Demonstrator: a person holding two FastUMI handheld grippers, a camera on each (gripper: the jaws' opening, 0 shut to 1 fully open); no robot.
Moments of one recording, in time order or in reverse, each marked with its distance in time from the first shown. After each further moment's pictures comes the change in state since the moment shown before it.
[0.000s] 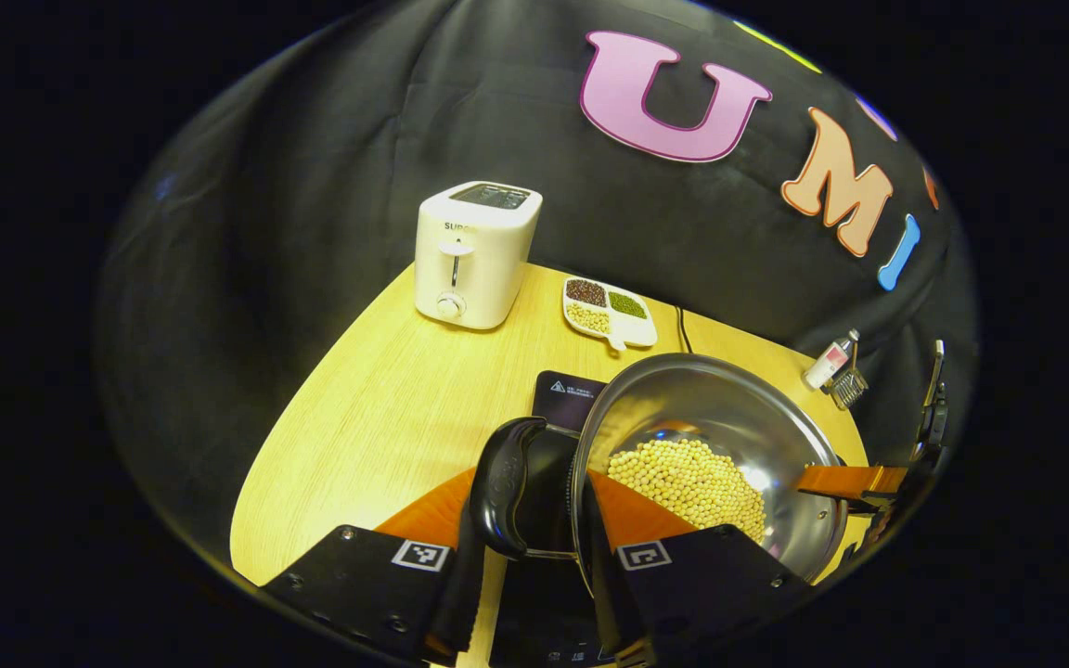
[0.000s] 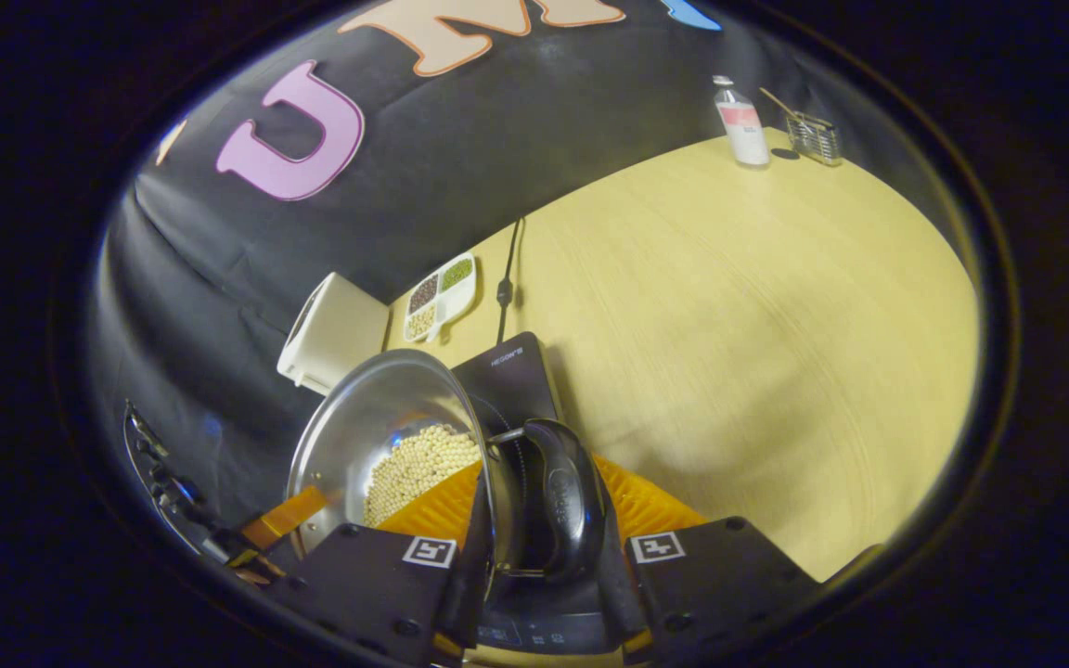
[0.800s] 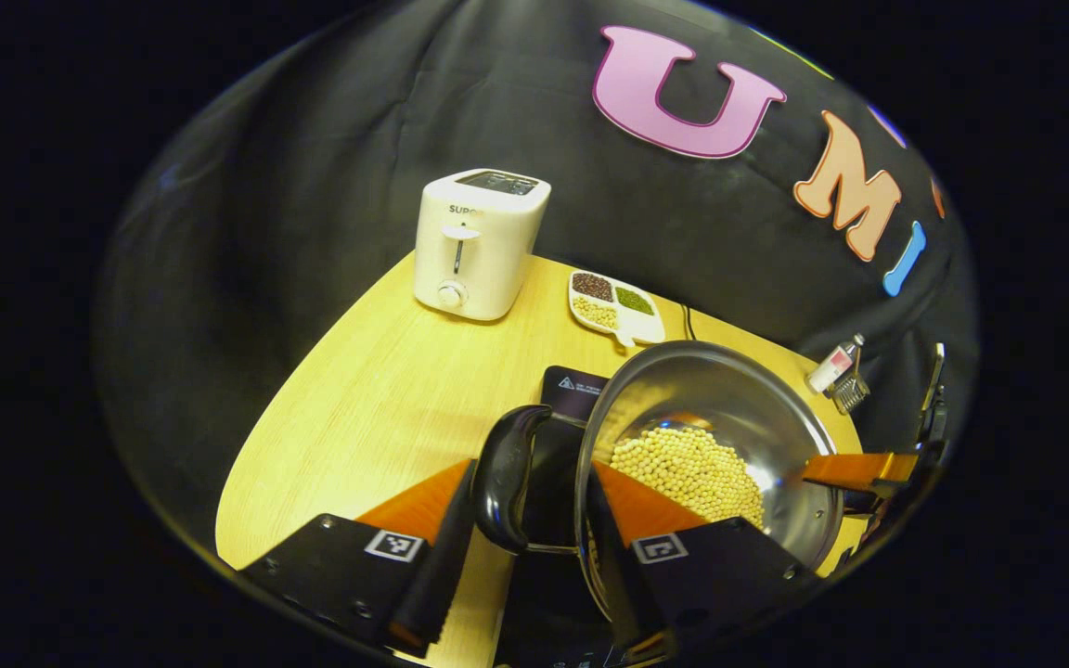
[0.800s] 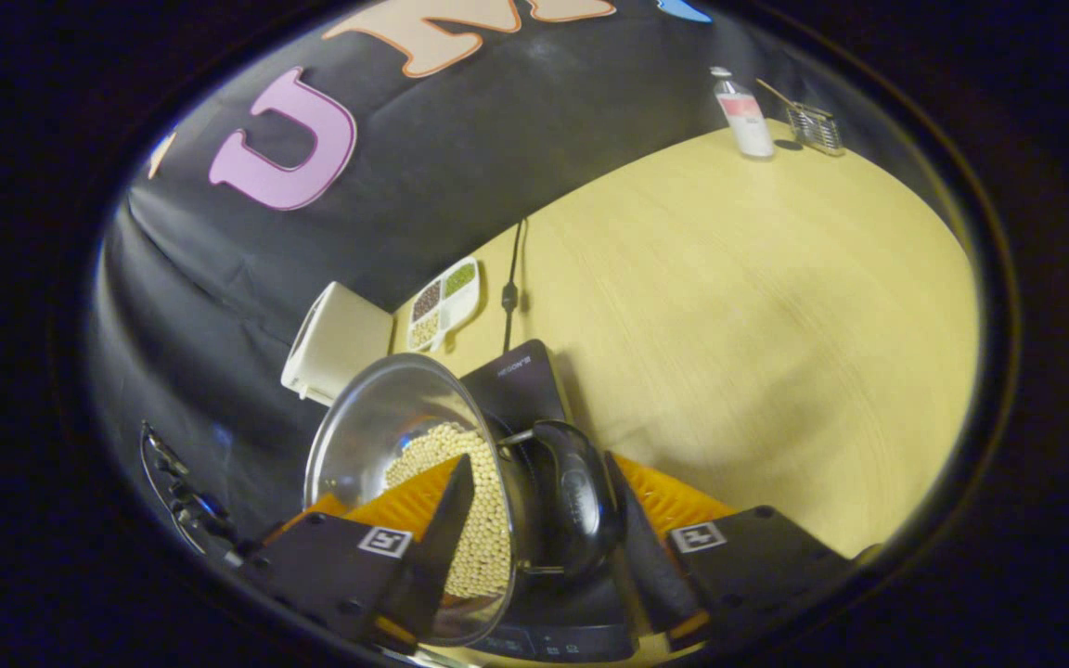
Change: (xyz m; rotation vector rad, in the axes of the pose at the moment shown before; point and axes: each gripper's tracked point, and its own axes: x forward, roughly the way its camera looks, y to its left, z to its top) left arm 0.010 0.015 -0.007 -0.022 0.014 0.039; right arm 0.006 0.005 0.016 0.029 -0.022 0.038
